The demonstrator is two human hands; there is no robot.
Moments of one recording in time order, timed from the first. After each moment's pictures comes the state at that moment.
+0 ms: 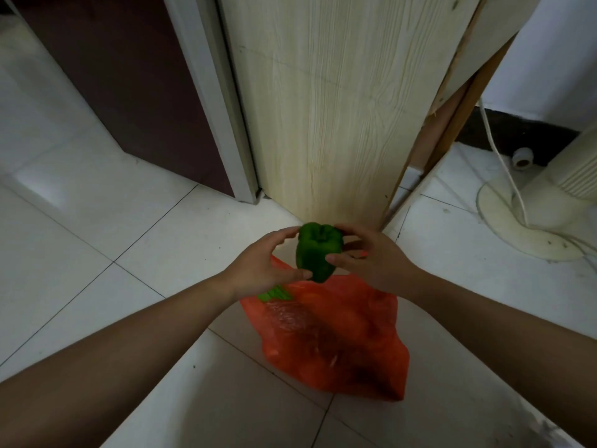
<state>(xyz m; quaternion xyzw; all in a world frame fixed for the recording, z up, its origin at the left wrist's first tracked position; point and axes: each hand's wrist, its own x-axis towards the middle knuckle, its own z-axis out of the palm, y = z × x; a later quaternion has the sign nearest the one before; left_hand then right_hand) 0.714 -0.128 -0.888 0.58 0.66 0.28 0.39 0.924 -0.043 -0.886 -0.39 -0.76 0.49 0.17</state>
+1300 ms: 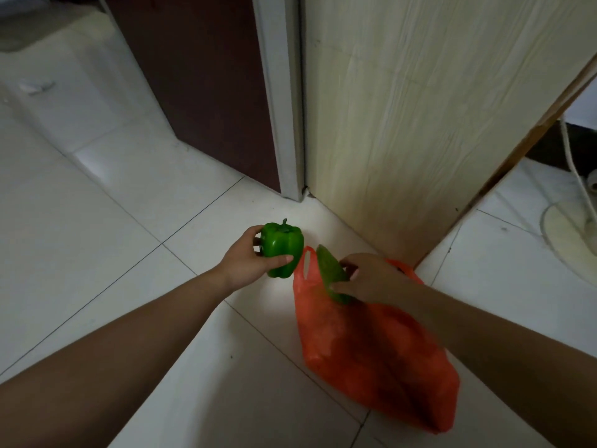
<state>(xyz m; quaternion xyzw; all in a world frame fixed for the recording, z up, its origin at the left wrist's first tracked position) 0.632 -0.163 -0.900 0.35 0.76 0.37 0.40 0.839 -0.059 -0.913 -0.44 -0.82 0.38 -0.06</state>
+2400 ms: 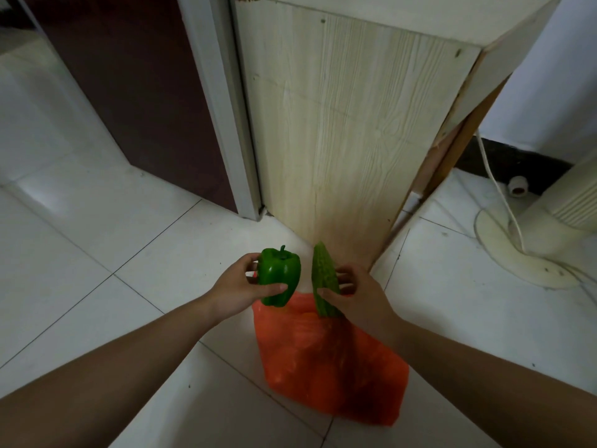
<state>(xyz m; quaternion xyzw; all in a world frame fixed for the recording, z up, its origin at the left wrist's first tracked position) 0.687 -0.142 -0.901 0.40 0.70 0.37 0.46 0.908 -0.068 -0.922 -0.51 -0.69 0.49 0.18</state>
